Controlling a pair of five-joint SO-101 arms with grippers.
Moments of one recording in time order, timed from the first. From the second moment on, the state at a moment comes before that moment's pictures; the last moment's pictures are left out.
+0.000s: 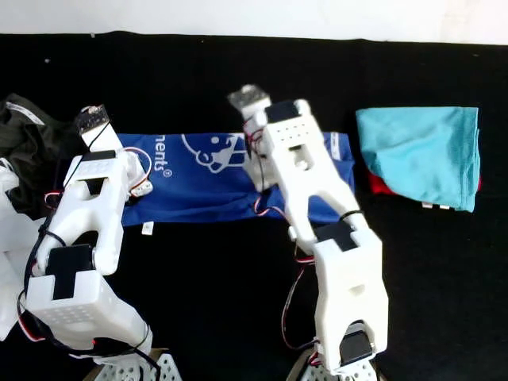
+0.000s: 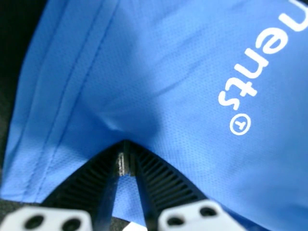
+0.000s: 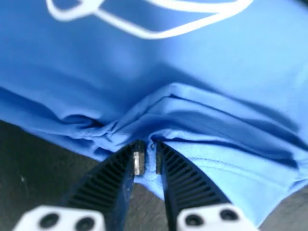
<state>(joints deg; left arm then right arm) -14.6 11.1 27.0 39.6 -7.7 -24.8 33.3 -27.3 86.5 12.0</state>
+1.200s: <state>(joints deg) -14.6 11.1 27.0 39.6 -7.7 -24.7 41.5 -32.7 78.0 12.0</state>
